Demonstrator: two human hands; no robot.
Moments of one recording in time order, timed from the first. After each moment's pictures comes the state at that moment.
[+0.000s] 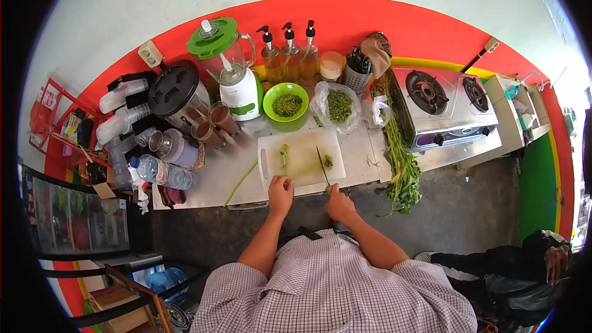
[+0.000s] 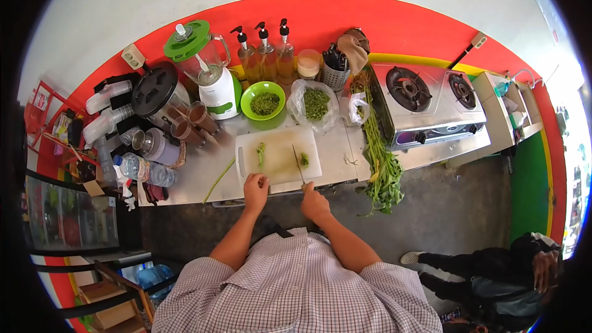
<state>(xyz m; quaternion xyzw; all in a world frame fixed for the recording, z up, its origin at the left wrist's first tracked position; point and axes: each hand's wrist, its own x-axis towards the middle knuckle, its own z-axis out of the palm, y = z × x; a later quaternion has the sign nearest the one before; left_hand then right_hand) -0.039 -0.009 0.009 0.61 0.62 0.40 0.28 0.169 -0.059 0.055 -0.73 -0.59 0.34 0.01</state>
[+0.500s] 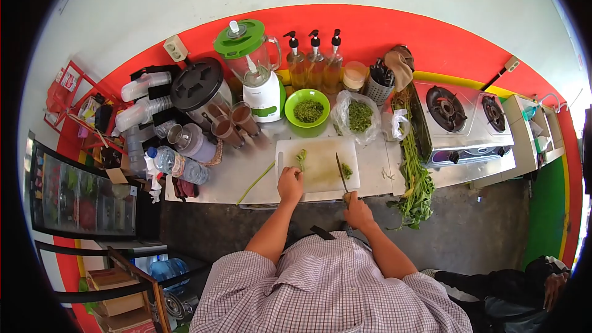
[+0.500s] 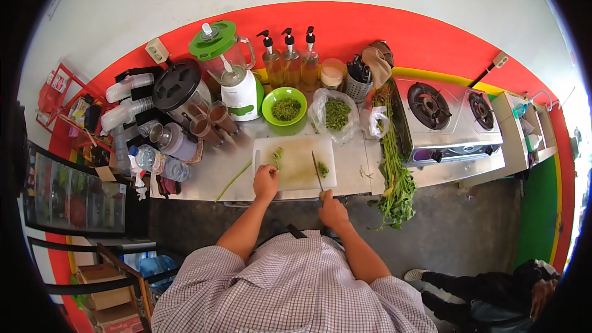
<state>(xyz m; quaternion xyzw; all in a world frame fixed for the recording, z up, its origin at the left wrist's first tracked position) -0.042 0.035 0.018 0.59 0.72 0.29 0.21 0.194 -0.051 0.062 -0.71 -0.61 0.36 0.00</state>
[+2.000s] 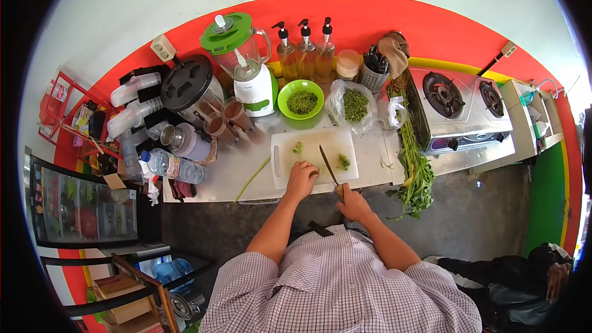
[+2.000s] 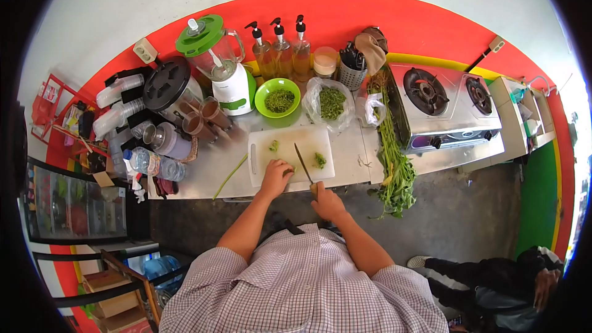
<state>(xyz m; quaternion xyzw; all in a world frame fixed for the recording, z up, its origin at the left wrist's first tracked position) -0.023 0.033 0.035 0.75 0.52 0.30 0.28 0.190 -0.052 0.059 -0.65 -0.66 0.37 0.05</state>
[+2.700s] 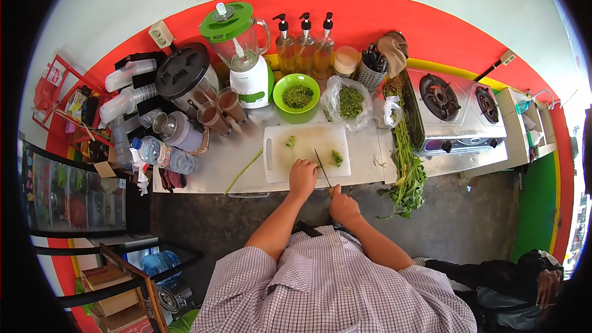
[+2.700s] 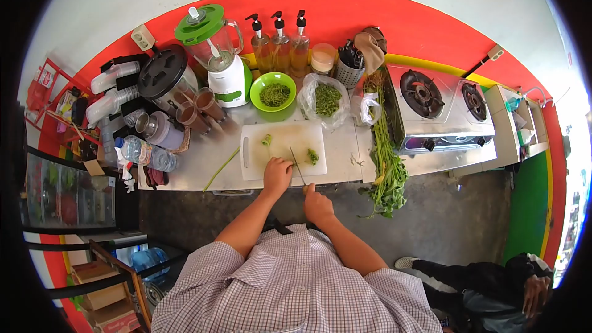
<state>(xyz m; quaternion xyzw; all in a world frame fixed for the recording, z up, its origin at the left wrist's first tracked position) 0.016 0.021 0.024 0.75 0.57 0.29 0.17 0.171 -0.066 0.068 -0.69 -0.66 0.29 -0.06</state>
